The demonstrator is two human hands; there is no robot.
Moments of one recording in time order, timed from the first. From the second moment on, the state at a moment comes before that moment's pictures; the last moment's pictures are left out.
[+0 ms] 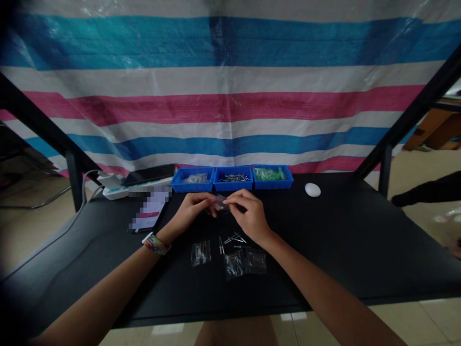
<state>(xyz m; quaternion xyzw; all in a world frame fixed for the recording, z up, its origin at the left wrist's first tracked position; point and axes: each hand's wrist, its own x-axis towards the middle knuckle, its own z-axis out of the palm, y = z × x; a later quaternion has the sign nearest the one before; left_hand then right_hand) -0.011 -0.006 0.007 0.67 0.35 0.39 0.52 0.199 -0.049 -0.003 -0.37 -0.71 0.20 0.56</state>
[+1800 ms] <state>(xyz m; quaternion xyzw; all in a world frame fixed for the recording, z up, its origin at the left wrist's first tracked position) -0.010 -0.006 0.001 0.69 0.36 0.38 0.50 0.206 -0.040 -0.013 -0.43 -0.61 0.41 0.52</state>
